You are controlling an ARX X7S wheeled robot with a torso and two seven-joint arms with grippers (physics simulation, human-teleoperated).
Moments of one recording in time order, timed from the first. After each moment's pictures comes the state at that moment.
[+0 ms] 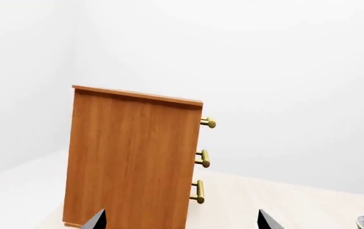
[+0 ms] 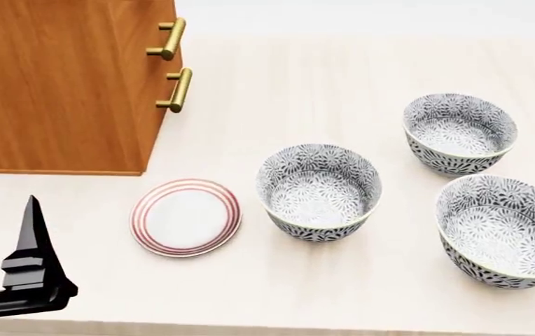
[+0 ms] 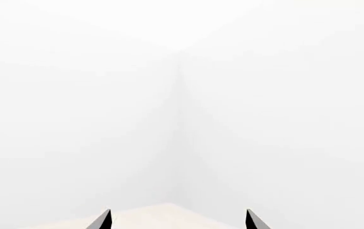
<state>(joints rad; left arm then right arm) -0.13 -0.13 0.02 0.65 -0.27 -0.47 -0.27 -0.55 0.11 0.42 -0.92 0.11 -0.01 0.42</state>
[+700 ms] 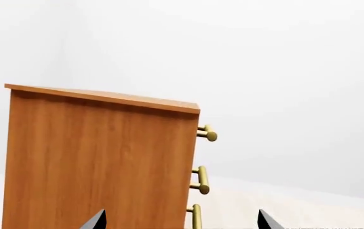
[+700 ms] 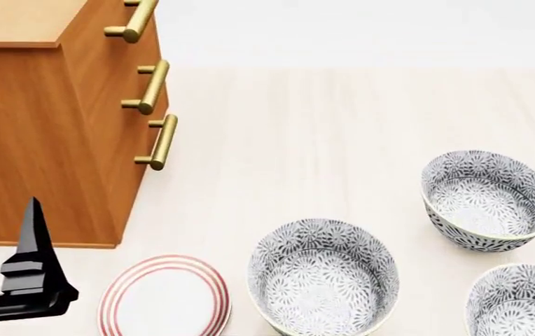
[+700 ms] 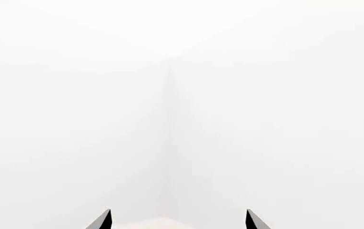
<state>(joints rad) -0.12 -0.16 0.05 0.69 -0.30 -0.49 -0.31 -0.61 0.12 0.44 -0.99 0.09 -0.02 0.49</state>
